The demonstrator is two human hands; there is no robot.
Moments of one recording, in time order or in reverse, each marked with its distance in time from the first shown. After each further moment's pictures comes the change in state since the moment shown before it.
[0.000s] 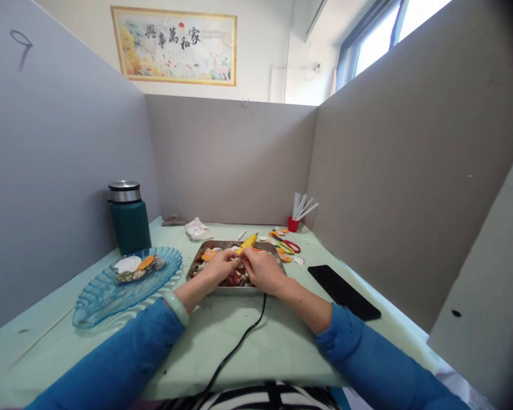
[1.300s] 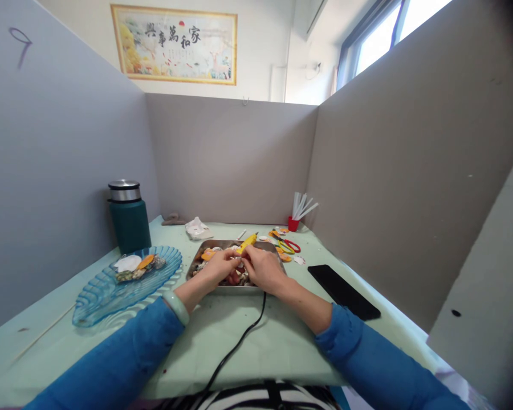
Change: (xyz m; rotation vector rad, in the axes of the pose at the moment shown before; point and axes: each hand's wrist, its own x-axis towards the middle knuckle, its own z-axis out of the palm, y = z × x) left_hand -0.001 0.001 0.001 0.016 0.020 0.002; right_hand -0.001 -0.001 -0.002 0.046 0.048 0.038
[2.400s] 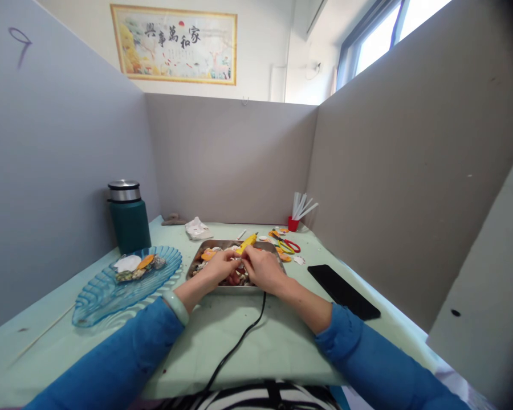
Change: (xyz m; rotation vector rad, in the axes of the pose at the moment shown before) left_hand -0.004 0.006 0.001 0.001 -0.011 -0.014; right_hand 0.001 0.003 0.003 0.005 -0.002 -0.027
